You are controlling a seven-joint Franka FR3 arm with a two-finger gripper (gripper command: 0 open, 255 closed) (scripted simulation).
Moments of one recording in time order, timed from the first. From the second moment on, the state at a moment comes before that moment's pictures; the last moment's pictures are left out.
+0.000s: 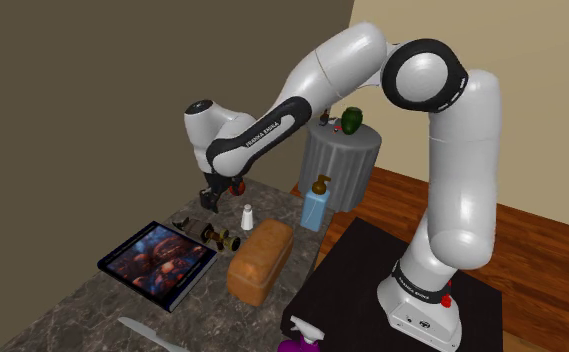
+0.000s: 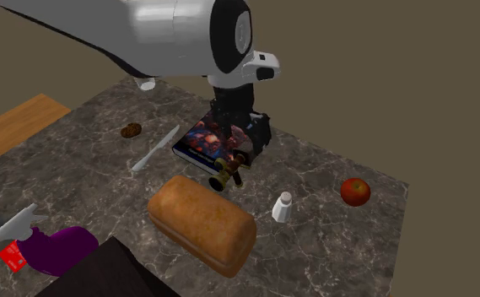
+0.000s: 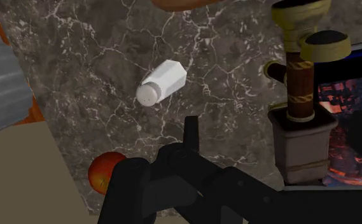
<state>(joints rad) 0.10 0.39 0.23 -1.94 -0.34 2.20 0.51</state>
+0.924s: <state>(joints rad) 0.22 0.87 0.18 -1.46 -0.43 2.18 0.55</state>
